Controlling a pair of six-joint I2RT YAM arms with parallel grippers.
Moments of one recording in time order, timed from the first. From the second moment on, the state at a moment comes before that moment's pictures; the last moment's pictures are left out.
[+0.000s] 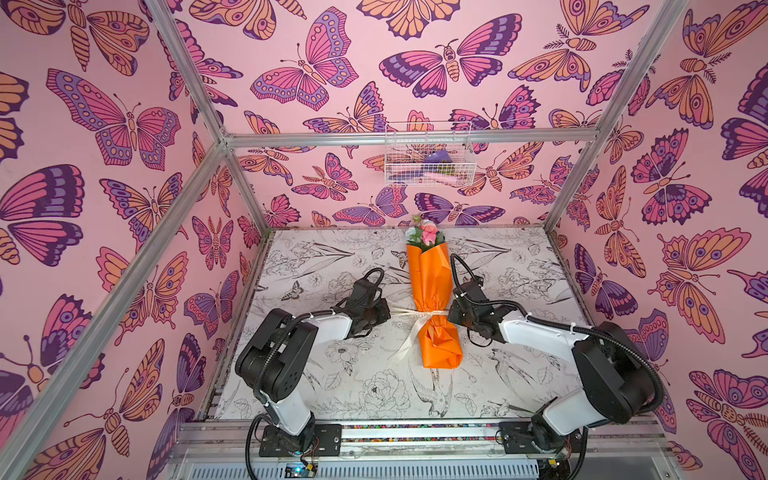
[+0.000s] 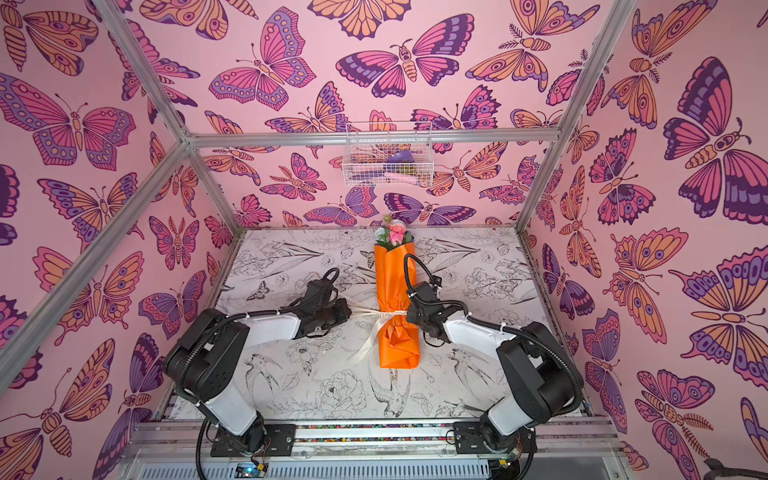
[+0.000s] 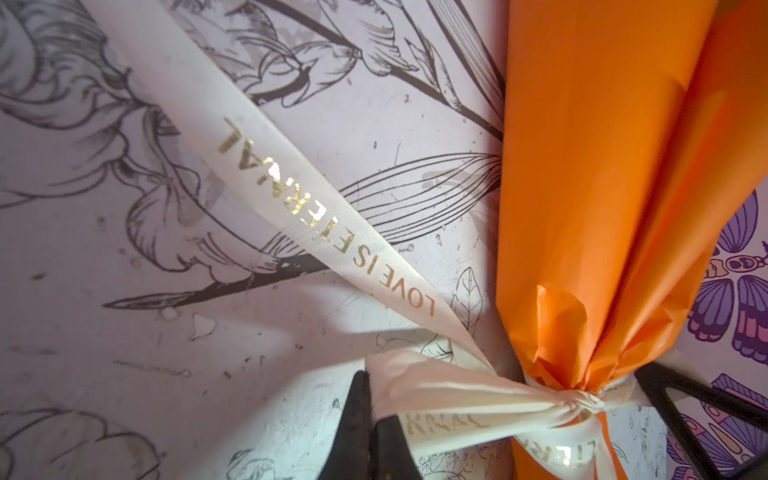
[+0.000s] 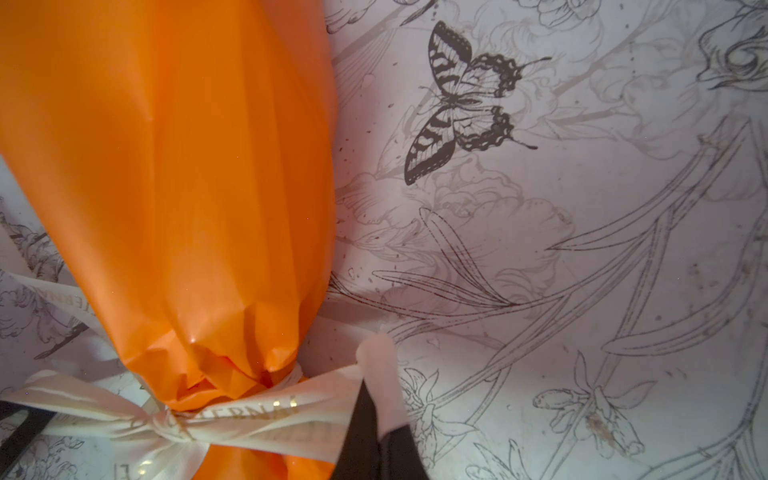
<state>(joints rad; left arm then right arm) -0.47 1.71 0.78 0.10 0.18 -0.80 0.59 1.54 0.79 -0.19 0.27 0.81</state>
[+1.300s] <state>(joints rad) -0.38 1.66 0.68 0.20 0.25 -0.83 0.57 1.66 0.84 -0.13 0.21 0.86</state>
